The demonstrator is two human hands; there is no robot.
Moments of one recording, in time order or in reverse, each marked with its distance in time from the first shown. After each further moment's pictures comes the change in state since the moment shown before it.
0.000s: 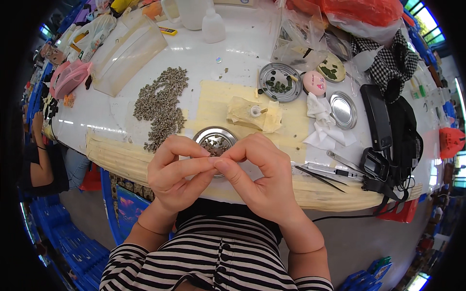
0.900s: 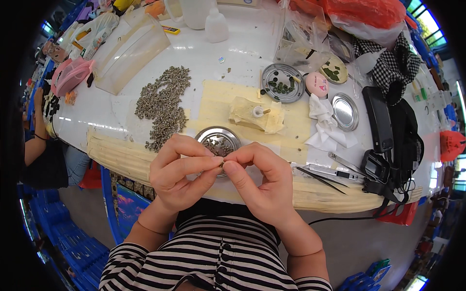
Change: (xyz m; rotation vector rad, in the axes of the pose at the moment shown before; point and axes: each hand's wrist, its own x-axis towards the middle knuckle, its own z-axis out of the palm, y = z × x) left_hand 0.002 -0.001 0.001 -0.004 -0.003 0.011; right_hand -0.016 0.007 0.007 0.209 0.076 0.152
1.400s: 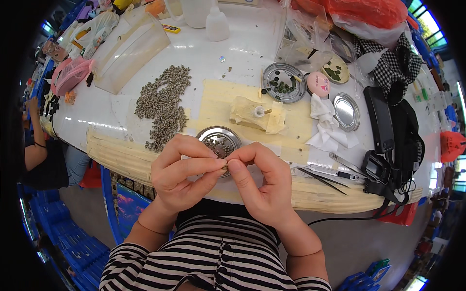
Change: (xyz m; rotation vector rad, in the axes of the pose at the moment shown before) left_hand 0.000 0.000 0.001 -0.022 -0.012 -0.014; right_hand -0.002 0.001 0.001 -0.041 -0.005 -0.001
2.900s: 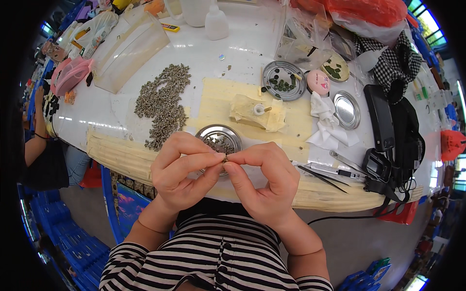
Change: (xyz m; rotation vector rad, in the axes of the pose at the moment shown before) left_hand 0.000 -0.003 0.004 0.099 0.048 0.055; right_hand 0.003 0.004 0.001 -0.272 0.139 -0.345
